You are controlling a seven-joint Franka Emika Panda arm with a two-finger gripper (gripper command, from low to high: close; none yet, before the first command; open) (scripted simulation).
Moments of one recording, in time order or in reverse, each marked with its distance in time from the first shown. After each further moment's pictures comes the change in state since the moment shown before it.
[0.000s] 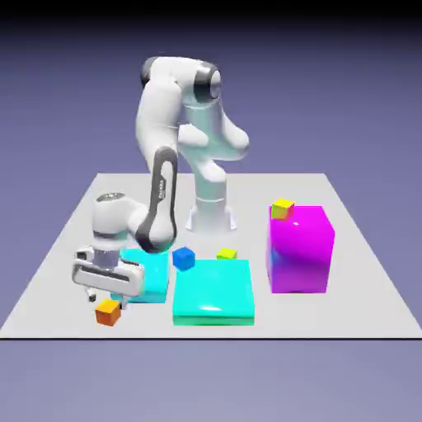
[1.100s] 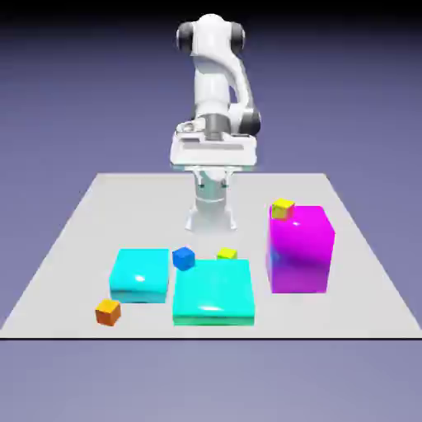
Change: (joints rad) arm 0.404 -1.115 0.009 -0.528 -0.673 -0.062 0.699
